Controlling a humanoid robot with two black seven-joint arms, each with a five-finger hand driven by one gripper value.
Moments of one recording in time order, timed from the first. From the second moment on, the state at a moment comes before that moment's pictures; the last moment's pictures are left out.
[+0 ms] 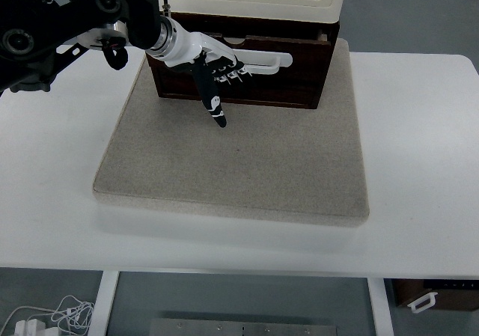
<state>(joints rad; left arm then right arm) -1.42 0.39 -0.28 -1.06 0.65 -0.55 0.57 -0.01 0.00 -0.01 0.17 -0.04 -0.05 0.03</state>
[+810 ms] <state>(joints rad) -1.41 0.36 -0.28 -0.98 0.65 -0.45 0.54 -0.01 0.00 -0.01 0.17 -0.04 -0.05 0.03</state>
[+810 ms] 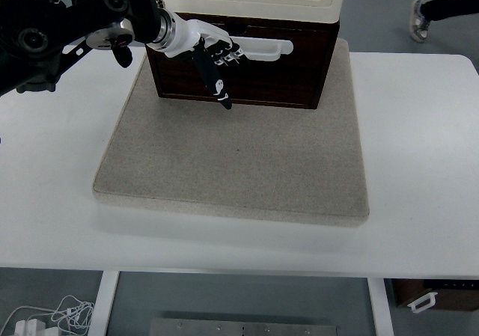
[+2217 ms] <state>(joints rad) -1.41 0.32 -1.27 -0.83 0.42 -0.42 0.10 -0.01 0.00 -0.01 0.17 -0.04 -0.05 0.03</state>
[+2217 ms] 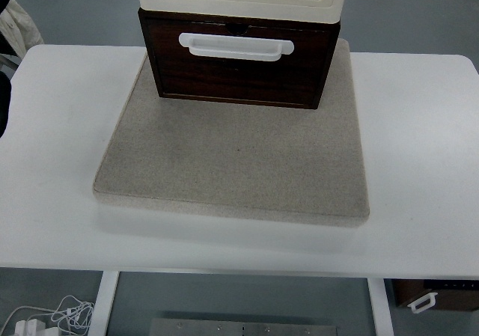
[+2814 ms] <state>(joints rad) -1.41 0.46 -1.34 -0.42 0.29 -0.24 -0.03 -0.01 0.00 -0.01 0.17 -0.04 -0.05 0.03</state>
